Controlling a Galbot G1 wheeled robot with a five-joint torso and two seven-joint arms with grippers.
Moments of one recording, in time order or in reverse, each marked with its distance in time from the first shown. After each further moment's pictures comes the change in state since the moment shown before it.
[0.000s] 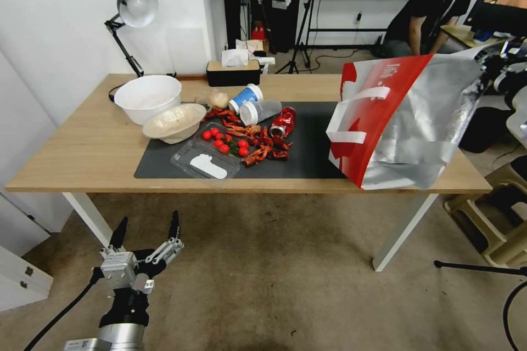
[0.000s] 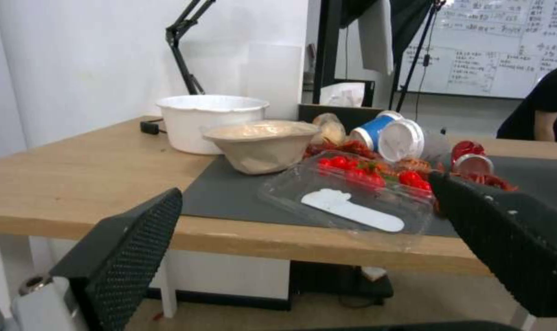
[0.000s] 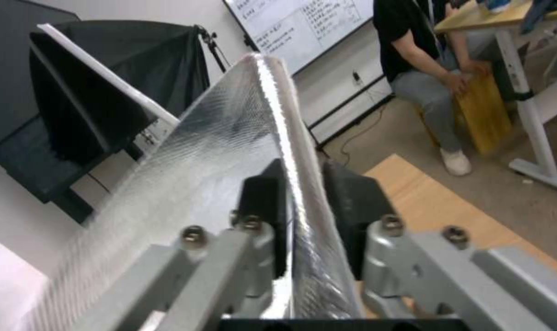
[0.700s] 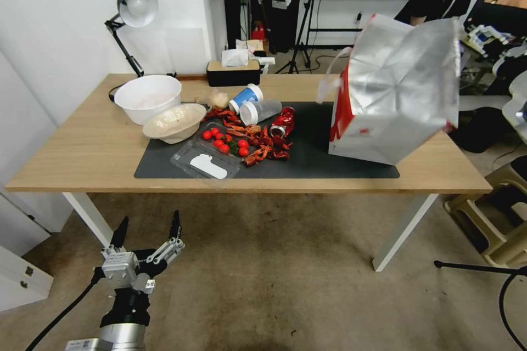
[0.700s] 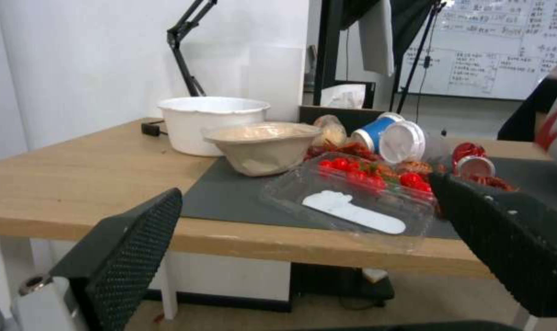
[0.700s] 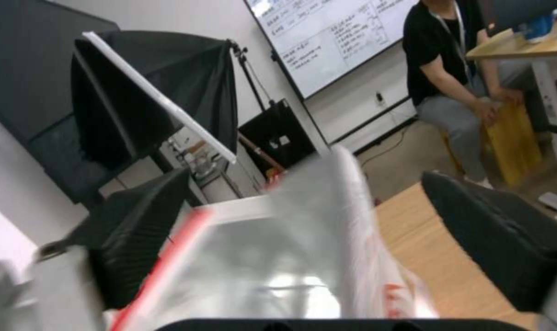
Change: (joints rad) left arm -0.002 0.000 0.000 -0.001 -0.001 -0.002 0.001; right arm 0.086 0.006 -0.067 -0.018 -0.064 0.017 -0.045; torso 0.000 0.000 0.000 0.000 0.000
